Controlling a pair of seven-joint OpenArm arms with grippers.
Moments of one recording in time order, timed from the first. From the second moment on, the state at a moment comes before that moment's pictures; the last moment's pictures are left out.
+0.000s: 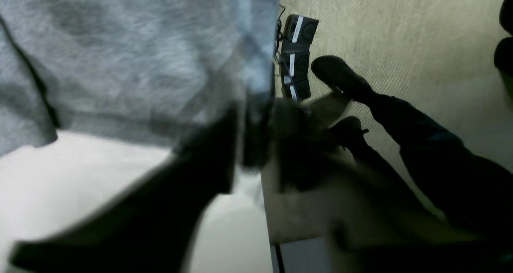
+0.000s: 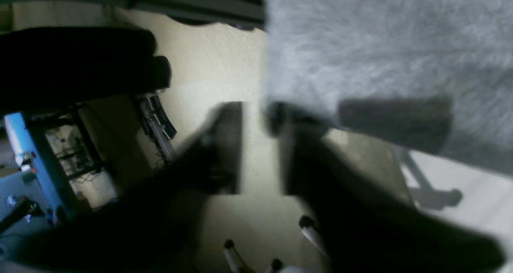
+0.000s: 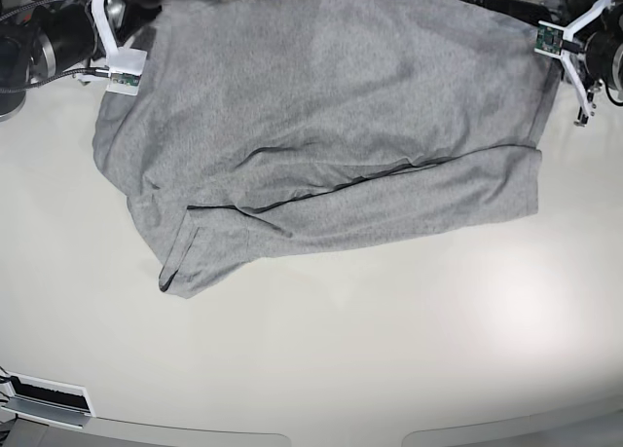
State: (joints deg) left arm 8.2 -82.7 46.6 112.6 -14.3 -43.9 27.4; right arm -23.9 48.3 -9.0 115.5 76.5 40.4 -83.4
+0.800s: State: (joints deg) left arm -3.6 -62.1 46.4 96.6 -12.7 -19.1 27.0; right arm -11.5 30.5 -8.8 118.1 33.1 40.5 -52.9
